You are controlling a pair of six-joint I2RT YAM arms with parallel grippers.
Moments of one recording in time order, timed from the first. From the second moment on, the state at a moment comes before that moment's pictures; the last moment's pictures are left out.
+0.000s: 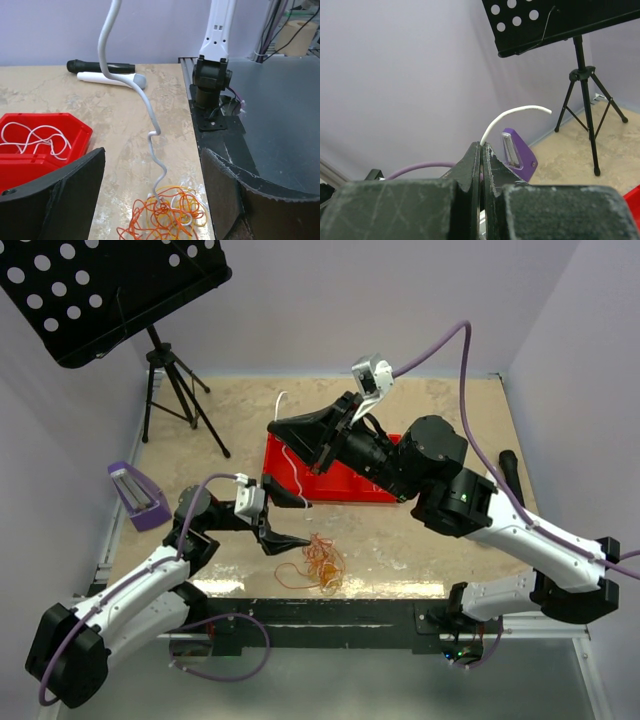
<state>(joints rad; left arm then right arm) -0.54 0.85 0.39 0.63 1.03 -0.14 1.19 1.27 1.62 -0.09 0.16 0.39</state>
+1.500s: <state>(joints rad) -0.46 0.84 0.62 0.62 0.82 -0.16 1.15 0.92 0.81 0.01 0.21 0.47</state>
